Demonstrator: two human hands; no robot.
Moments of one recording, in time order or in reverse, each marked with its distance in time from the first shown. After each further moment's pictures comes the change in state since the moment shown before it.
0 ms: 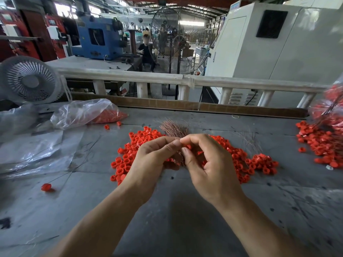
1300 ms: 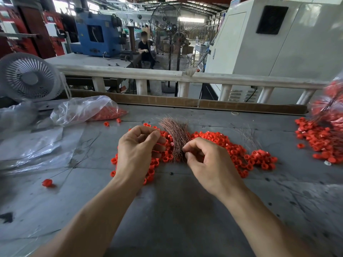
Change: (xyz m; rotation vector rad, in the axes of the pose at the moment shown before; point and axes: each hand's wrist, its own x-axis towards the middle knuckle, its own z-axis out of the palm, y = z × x) left_hand 0.009 -0.004 -0.019 0.164 0.383 0.130; right_hand -0.004 0.017 -0.003 -0.150 -0.192 0.298
